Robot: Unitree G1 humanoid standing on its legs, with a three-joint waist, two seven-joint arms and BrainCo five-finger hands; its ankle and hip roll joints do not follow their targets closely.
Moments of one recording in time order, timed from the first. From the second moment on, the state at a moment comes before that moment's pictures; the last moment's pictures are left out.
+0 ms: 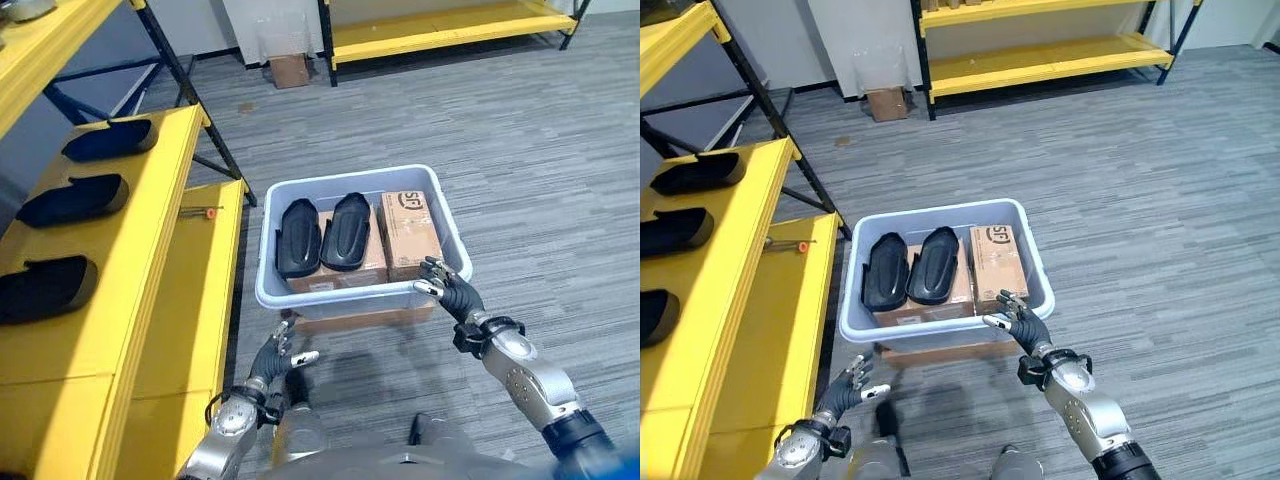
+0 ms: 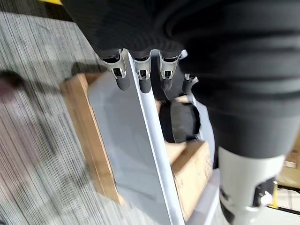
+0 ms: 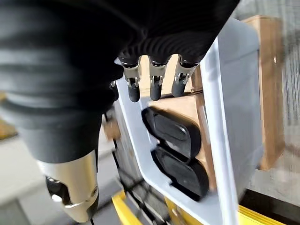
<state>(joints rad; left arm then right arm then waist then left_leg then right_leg) 0.25 0.34 -0.34 0.37 -0.34 -0.17 0.05 0.03 -0.44 0.29 0.06 0.68 0.19 -0.05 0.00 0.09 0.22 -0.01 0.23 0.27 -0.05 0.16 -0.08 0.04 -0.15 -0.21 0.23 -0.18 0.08</state>
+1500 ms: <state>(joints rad) 0.02 0.40 -0.40 0.18 -0.46 -0.26 0.16 -0.46 -0.25 0.28 0.21 0.73 -0.03 -0.25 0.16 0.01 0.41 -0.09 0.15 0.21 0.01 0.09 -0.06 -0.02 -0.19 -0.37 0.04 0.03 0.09</state>
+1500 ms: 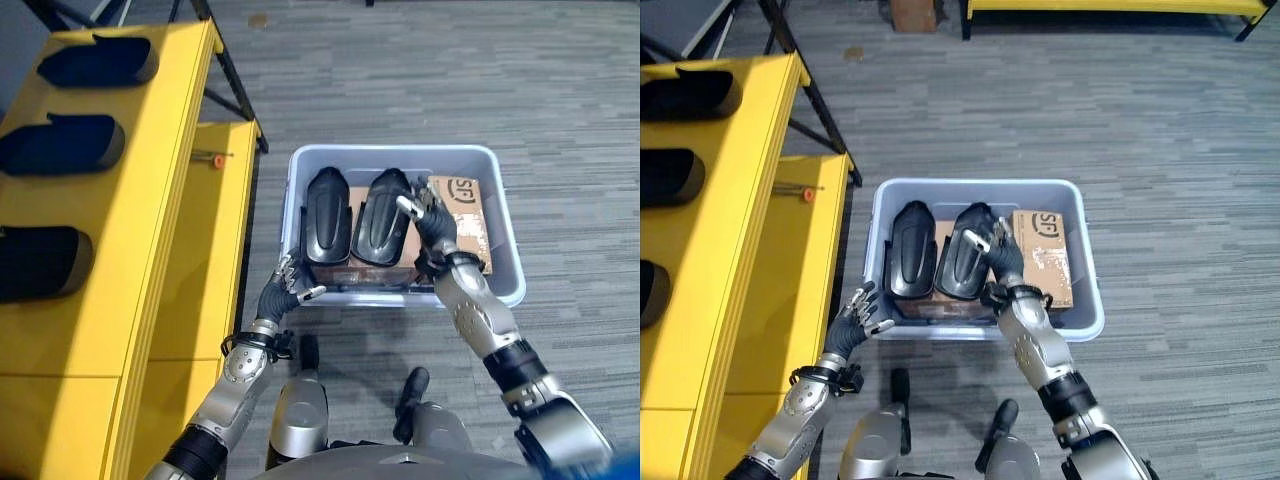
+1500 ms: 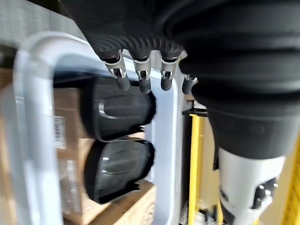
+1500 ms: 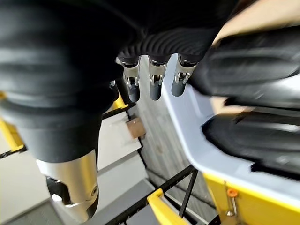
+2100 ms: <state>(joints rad) -0.09 0.40 -0.45 0.16 -0.55 -0.30 0.20 -0.62 -0.24 0.21 0.18 0.57 -0.18 -0.60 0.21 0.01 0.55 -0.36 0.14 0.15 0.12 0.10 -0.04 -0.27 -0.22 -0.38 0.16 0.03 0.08</state>
